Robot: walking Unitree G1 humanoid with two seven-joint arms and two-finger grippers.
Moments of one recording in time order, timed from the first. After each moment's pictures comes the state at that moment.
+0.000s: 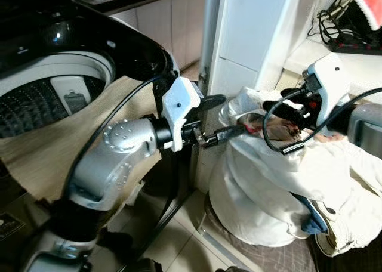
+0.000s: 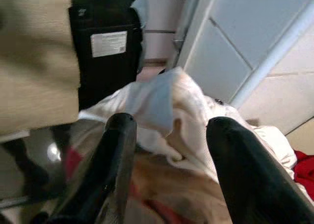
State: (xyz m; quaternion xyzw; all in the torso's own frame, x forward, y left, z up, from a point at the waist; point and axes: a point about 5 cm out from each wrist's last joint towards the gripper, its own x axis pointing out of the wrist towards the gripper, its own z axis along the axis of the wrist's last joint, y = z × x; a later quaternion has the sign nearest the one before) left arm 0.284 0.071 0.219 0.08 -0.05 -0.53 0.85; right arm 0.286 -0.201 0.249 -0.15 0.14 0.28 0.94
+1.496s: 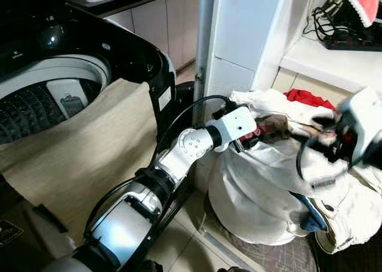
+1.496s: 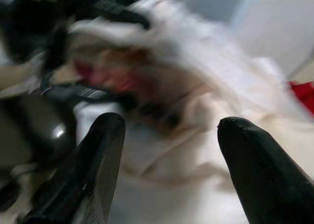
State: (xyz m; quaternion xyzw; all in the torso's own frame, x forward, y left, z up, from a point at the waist) left arm 0.340 -0.013 0.145 0.25 -0.07 -0.47 0.84; right arm 0.242 -0.243 0.217 -0.15 0.19 0.28 0.93
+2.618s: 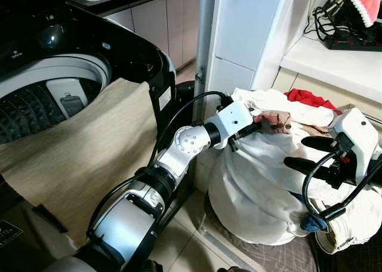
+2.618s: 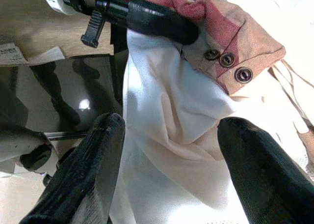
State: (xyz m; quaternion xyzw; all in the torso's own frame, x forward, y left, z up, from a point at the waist) left arm 0.342 -0.010 0.151 0.19 -0.09 -0.49 0.85; right arm 0.228 -0.240 0.210 -0.17 0.23 0.34 0.90
